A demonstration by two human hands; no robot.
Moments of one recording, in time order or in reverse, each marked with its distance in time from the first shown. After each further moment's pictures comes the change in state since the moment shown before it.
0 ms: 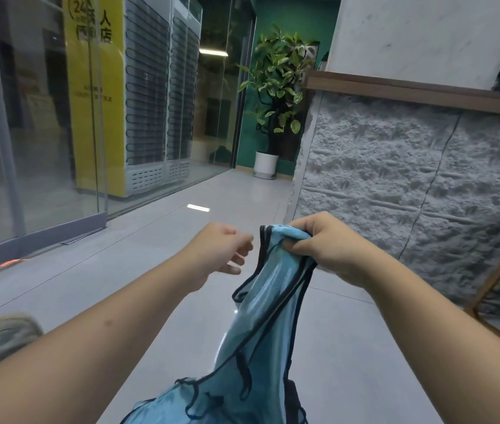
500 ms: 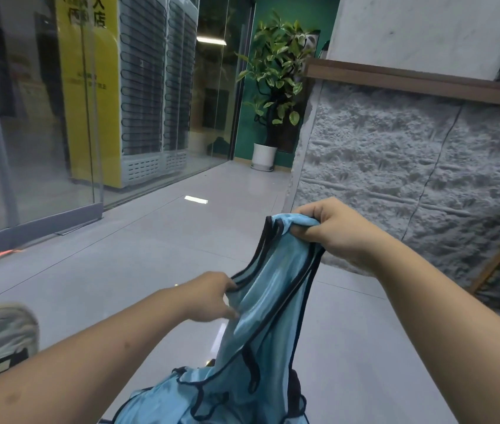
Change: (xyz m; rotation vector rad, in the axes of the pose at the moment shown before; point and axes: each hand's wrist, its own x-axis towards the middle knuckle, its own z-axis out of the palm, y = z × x) left_hand -0.005 -0.074 0.006 0.855 -0.353 -0.005; right_hand 0.004 0.008 -0.016 -0.077 -0.009 -0.059
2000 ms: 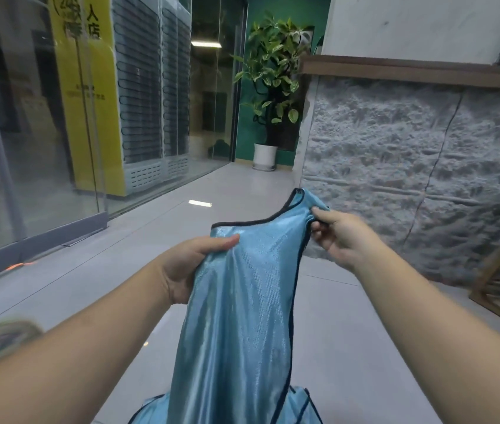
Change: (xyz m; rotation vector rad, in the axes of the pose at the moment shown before) left_hand -0.030 0.015 -0.055 -1.332 -0.273 0.066; right_hand 0.046 0.064 0.009 1.027 0.440 0.331
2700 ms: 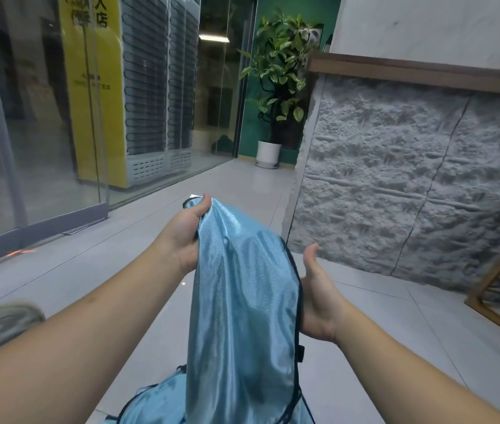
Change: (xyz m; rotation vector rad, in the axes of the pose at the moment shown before) left_hand 0.023 0.017 0.005 -0.404 0.408 0.247; right_hand -0.068 0.085 -0.009 -0.057 -0.449 0.452
